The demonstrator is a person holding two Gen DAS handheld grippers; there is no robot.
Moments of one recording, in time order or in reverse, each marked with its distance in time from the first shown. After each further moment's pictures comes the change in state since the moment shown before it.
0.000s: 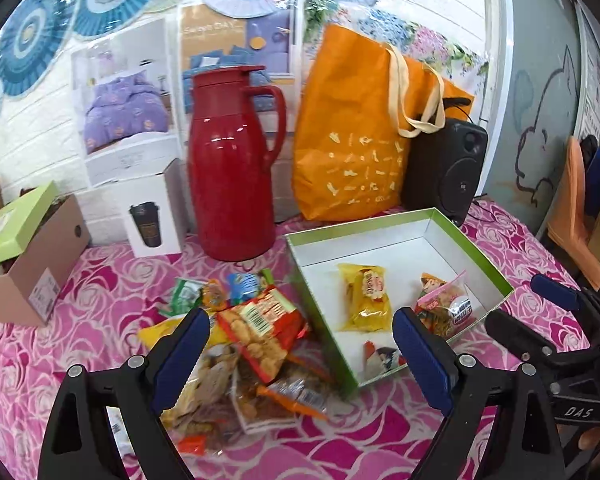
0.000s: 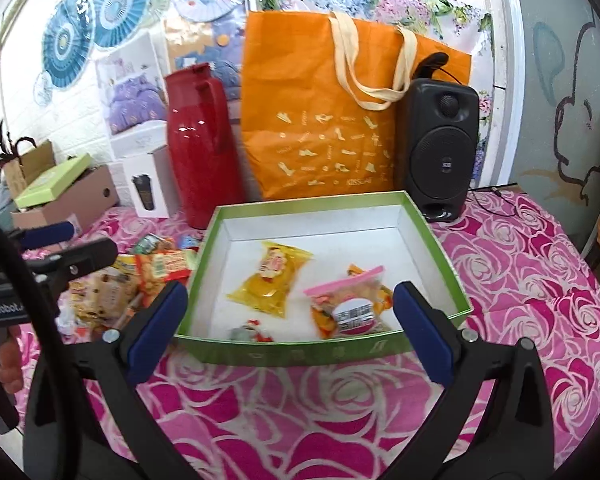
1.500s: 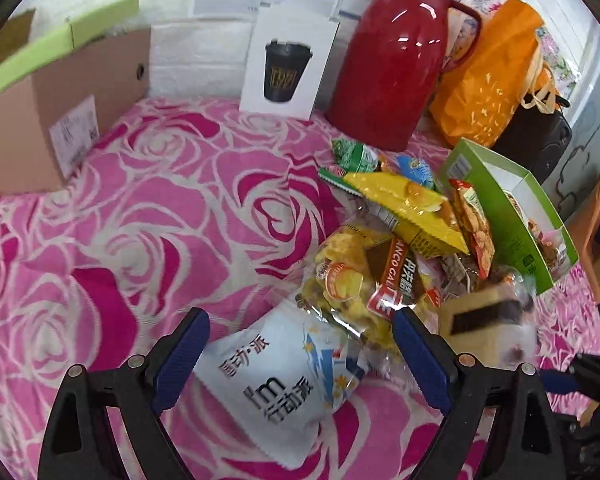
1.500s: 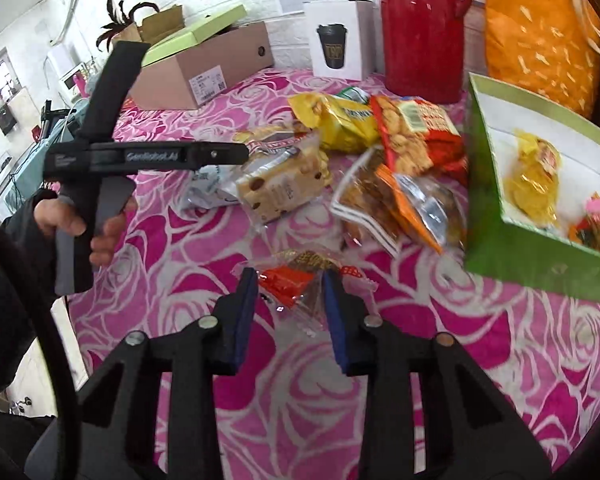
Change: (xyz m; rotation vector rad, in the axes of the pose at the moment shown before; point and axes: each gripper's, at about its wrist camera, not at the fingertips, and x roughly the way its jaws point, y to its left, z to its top) left arm 0.069 0.204 -0.095 -0.237 0.271 -0.075; right arm 0.068 0.151 -0.089 -0.204 0.386 0.388
